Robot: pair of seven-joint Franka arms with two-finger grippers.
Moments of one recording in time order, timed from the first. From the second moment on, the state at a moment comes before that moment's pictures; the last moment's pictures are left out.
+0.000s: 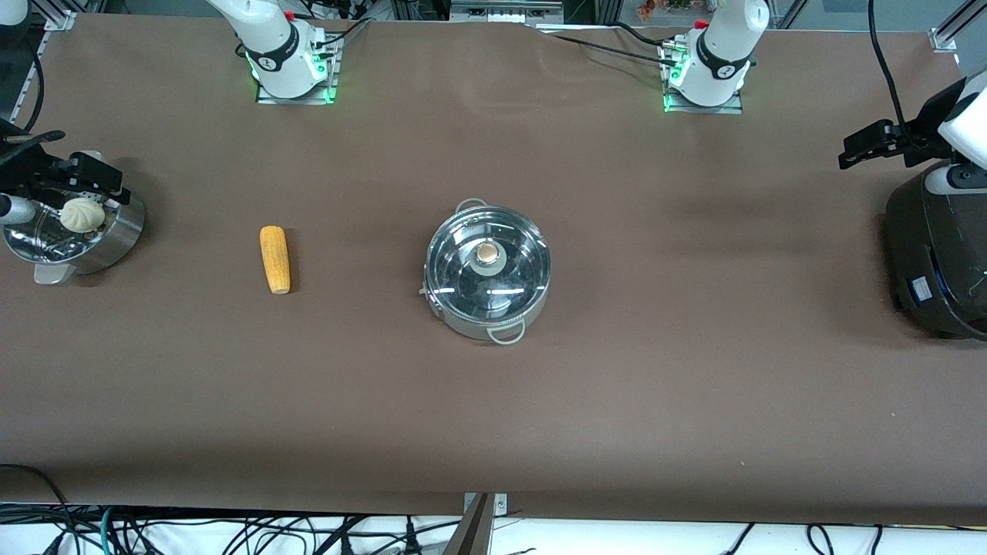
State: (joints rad) left arm 0.09 -0.03 -0.06 -1.63 -0.03 1.41 -0.03; right arm -0.01 0.05 -0.05 -1.60 0.03 1.60 -0.13
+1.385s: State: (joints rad) left arm -0.04 0.17 -0.30 -1.61 -0.11 1.74 -0.59; right arm 0.10 0.31 -0.05 -1.61 0.03 1.72 -0.11
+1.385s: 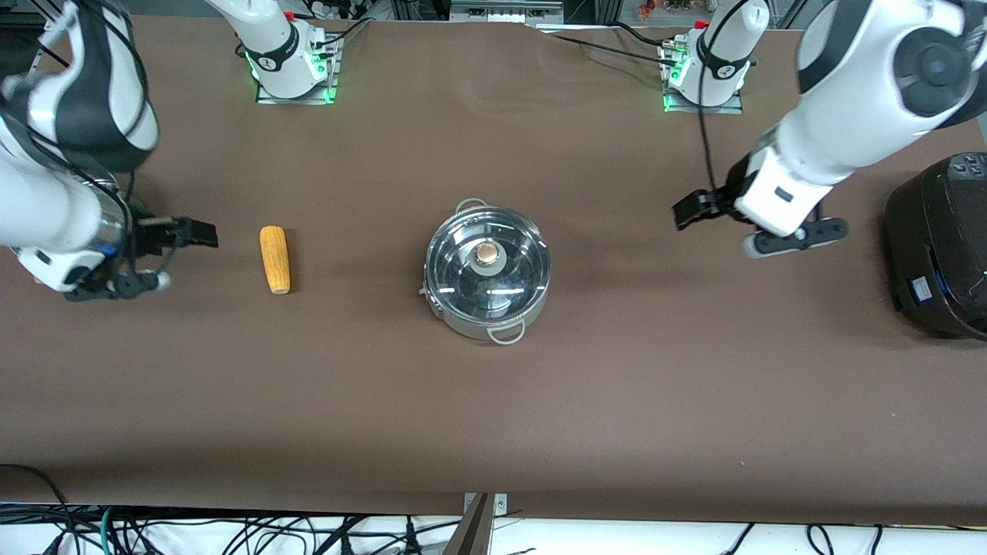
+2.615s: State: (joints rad) left arm -0.68 0.74 -0.09 -1.14 -0.05 1.84 -1.12; right arm 0.11 0.42 -0.05 -2.16 0.03 2.30 -0.09
